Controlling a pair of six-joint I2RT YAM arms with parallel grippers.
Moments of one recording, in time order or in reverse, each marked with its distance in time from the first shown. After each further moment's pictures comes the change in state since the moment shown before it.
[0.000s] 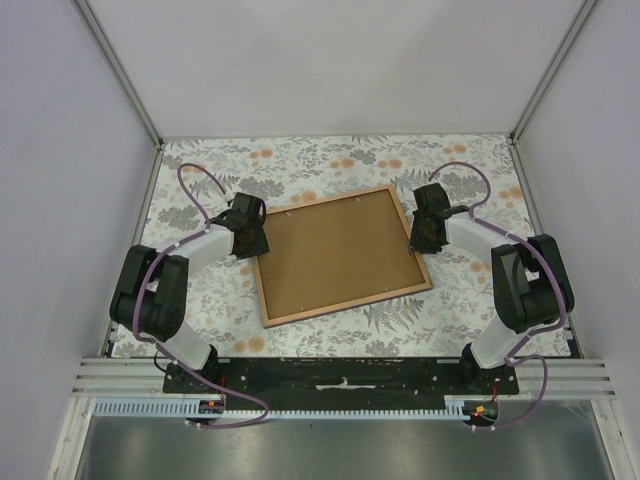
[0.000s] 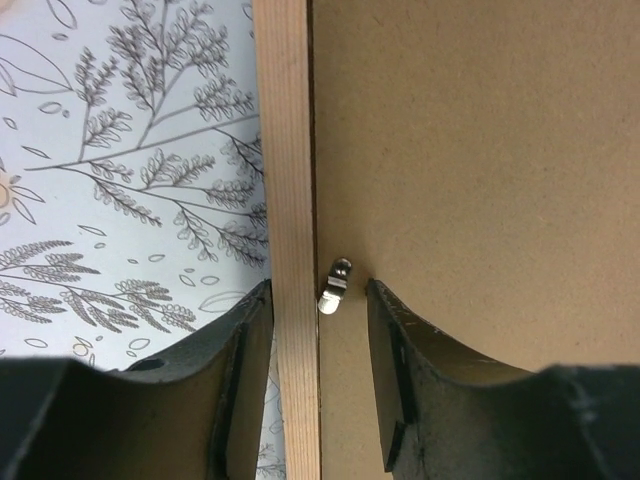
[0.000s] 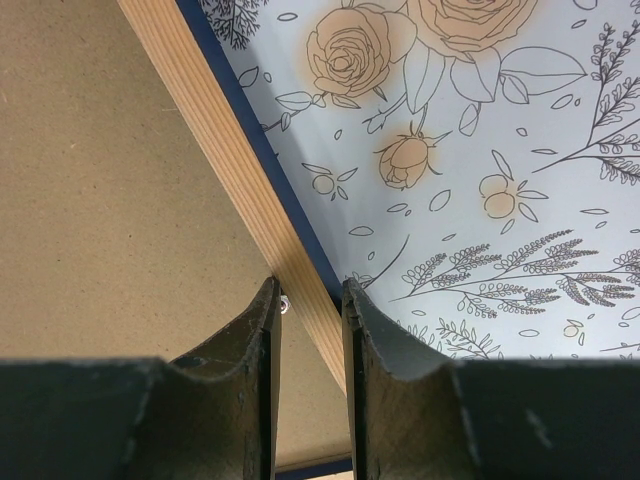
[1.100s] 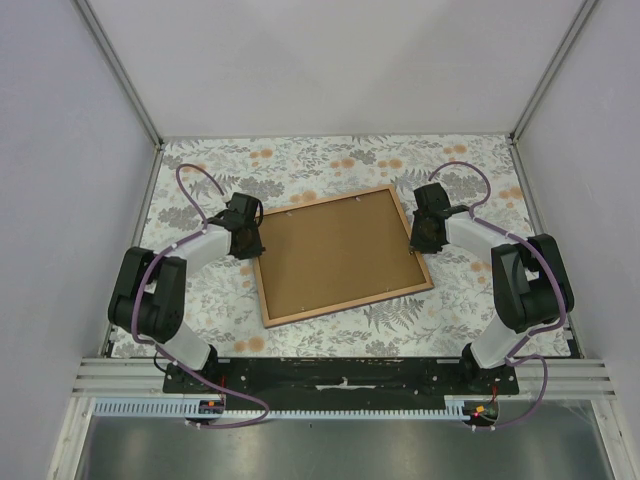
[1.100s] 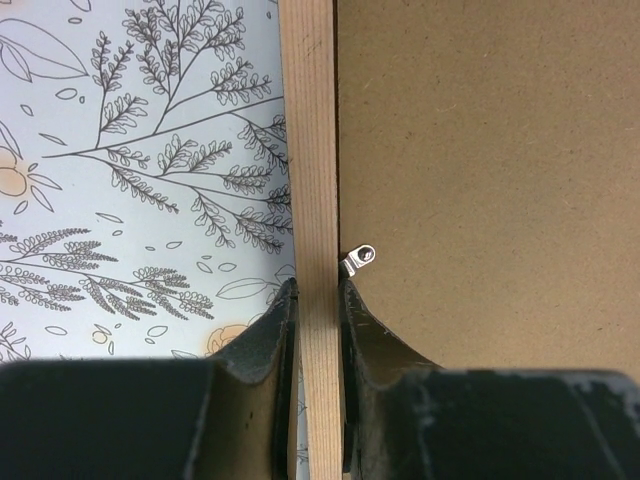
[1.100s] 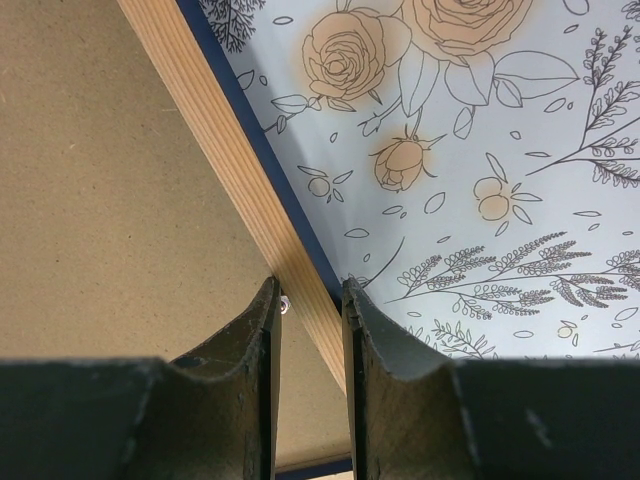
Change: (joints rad) left arm 0.016 -0.018 -0.011 -0.033 0.030 0.035; right arm -0.002 0.002 0.003 -0.002 0.004 -0.007
